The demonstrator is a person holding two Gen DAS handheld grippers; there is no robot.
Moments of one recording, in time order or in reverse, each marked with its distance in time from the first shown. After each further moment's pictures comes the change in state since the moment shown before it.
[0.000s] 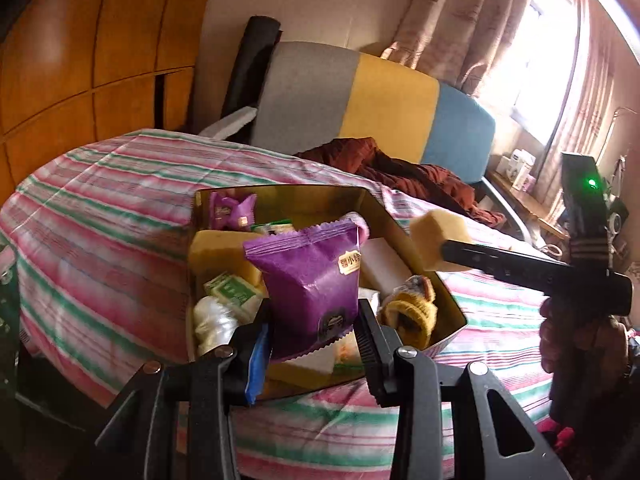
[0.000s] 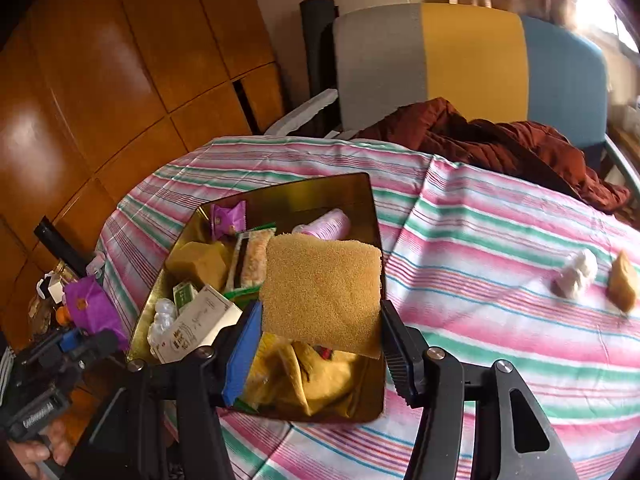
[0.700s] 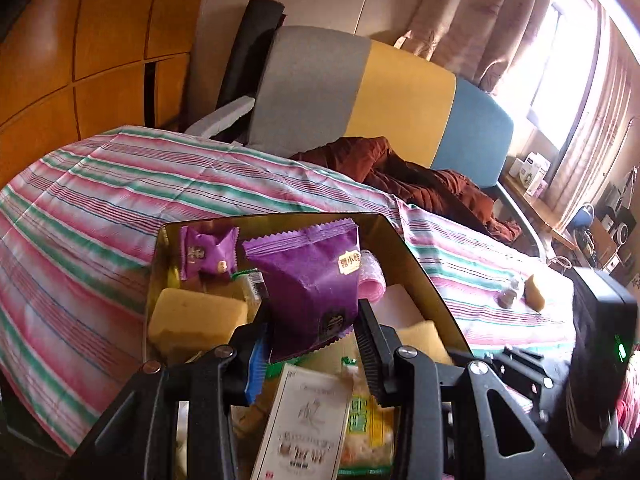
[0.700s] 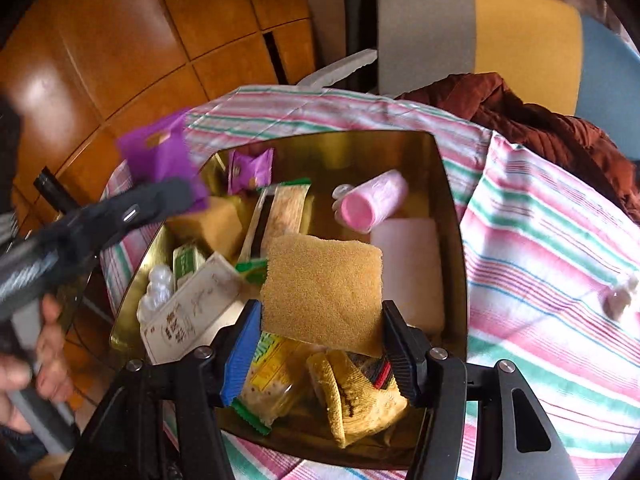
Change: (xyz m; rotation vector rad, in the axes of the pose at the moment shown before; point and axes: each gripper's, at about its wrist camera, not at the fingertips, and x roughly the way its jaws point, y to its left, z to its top) left arm 0.084 -0.002 0.069 -0.018 0.059 0.014; right arm 0.063 0.028 -0.008 -0.107 0.147 0.063
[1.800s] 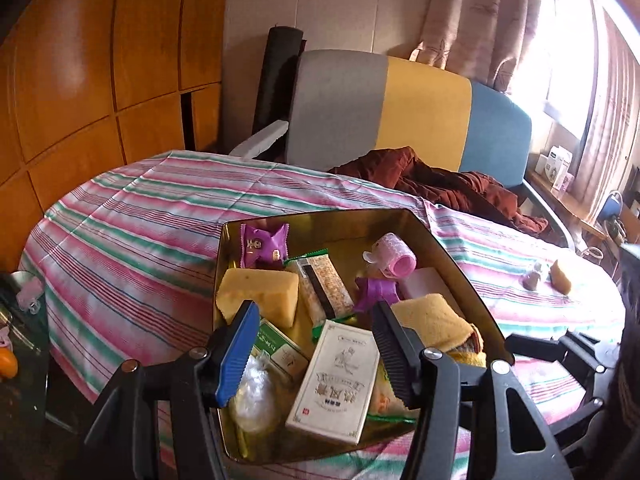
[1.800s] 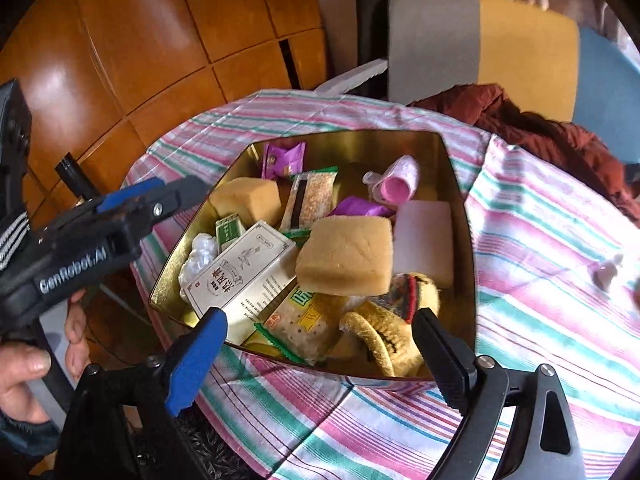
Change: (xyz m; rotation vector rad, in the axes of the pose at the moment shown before) left arm -0.062 -0.001 -0.044 0.046 -0.095 0.171; right arm -0.044 0.034 -0.038 -0.022 -0.050 -0.009
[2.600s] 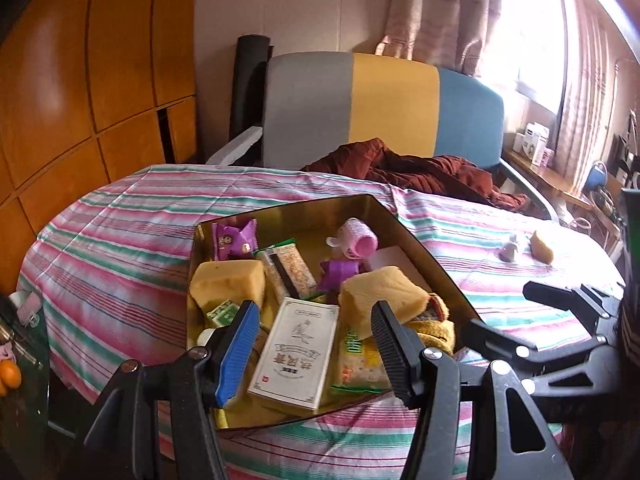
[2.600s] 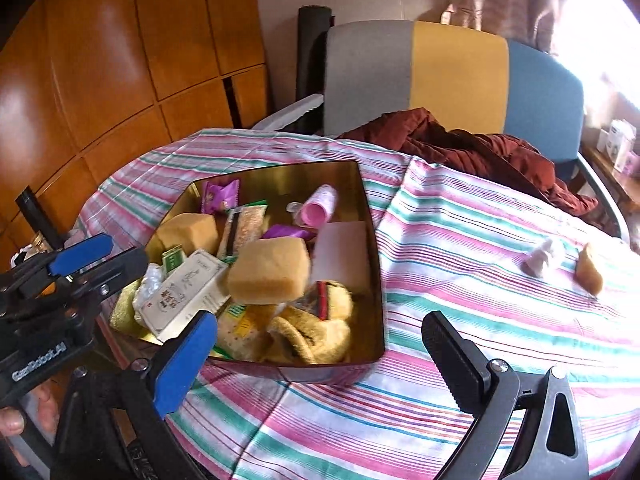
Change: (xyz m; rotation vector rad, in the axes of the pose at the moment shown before) left arm -0.021 -0.038 -0.019 0.106 -0.010 -0.037; right arm -0.035 -0.028 -0.011 0.091 -0.123 -0.200
